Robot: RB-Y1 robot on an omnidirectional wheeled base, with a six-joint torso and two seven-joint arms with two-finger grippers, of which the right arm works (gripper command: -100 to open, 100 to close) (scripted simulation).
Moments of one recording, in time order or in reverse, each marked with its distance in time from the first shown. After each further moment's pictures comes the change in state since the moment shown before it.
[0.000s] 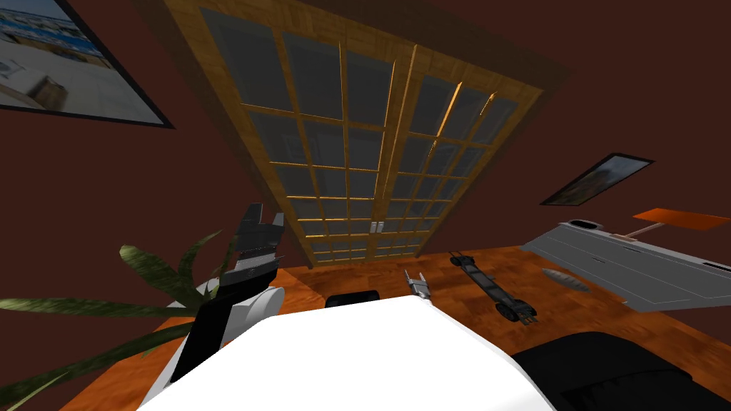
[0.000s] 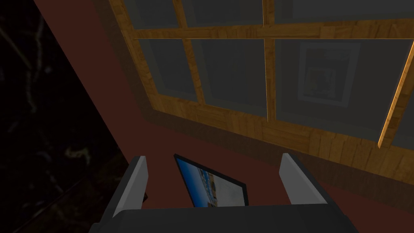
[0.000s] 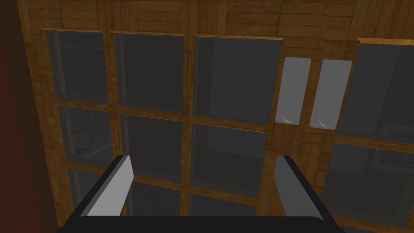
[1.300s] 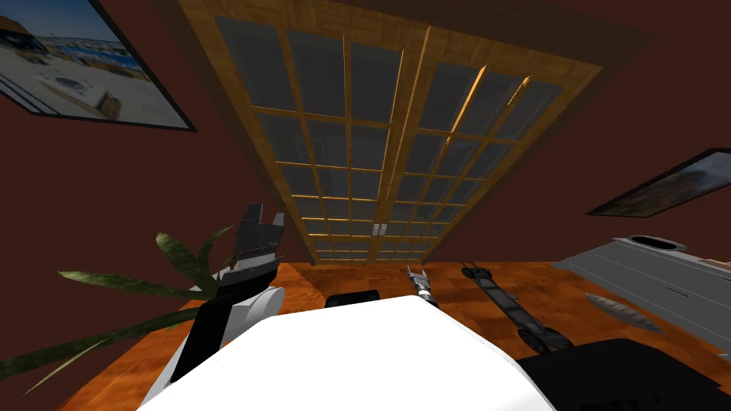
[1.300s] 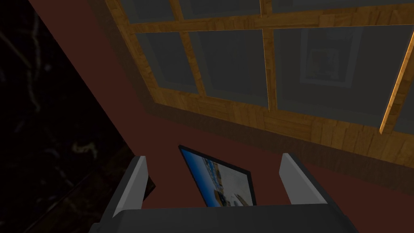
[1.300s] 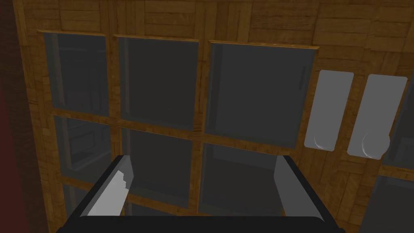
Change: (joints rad) arm -0.128 -0.050 0.021 0.142 -0.196 0.050 0.126
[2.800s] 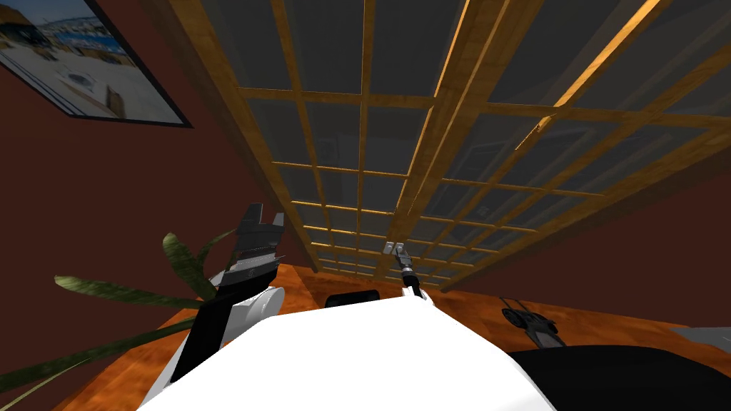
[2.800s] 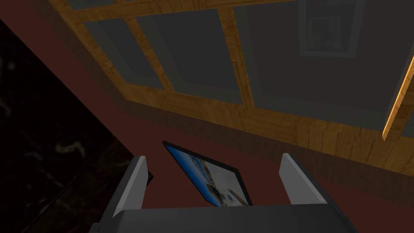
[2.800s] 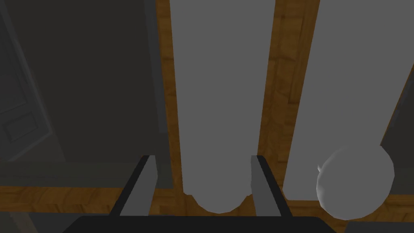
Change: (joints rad) arm -0.185 0.050 0.073 -0.018 -0.020 -0.012 0.027
